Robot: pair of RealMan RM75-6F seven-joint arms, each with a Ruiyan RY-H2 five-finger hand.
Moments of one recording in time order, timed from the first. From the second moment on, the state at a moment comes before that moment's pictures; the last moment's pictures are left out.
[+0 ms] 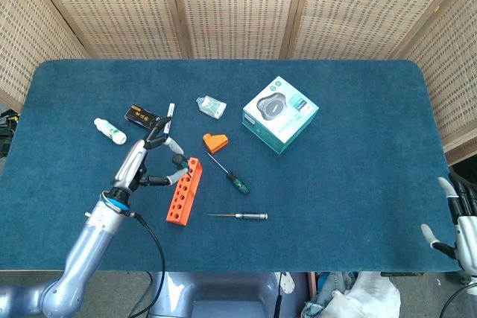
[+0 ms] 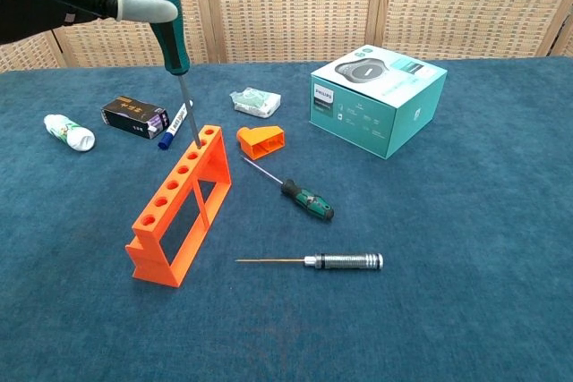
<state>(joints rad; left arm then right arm) -0.61 -1.28 -0.40 -2.13 0.83 1.13 -0.06 0.00 -1.07 0.07 -1.59 -1.53 1.58 0.08</state>
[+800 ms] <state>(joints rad) -0.62 -1.28 -0.37 -2.11 0.80 1.12 -0.05 0.00 -1.08 0.07 -1.59 -1.53 1.59 0.08</state>
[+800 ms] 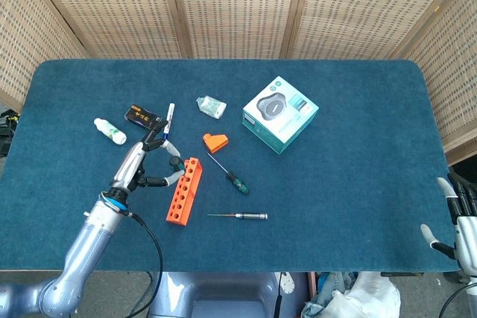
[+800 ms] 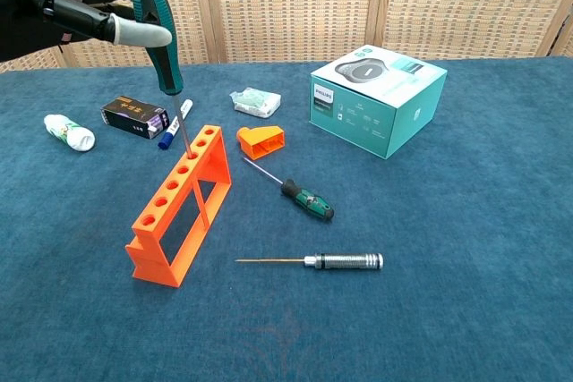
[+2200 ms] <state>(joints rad) -0.63 -1.37 -0.27 -1.97 0.80 1.09 0.00 -0.01 -1.07 0.08 -1.59 -1.53 1.59 0.09</state>
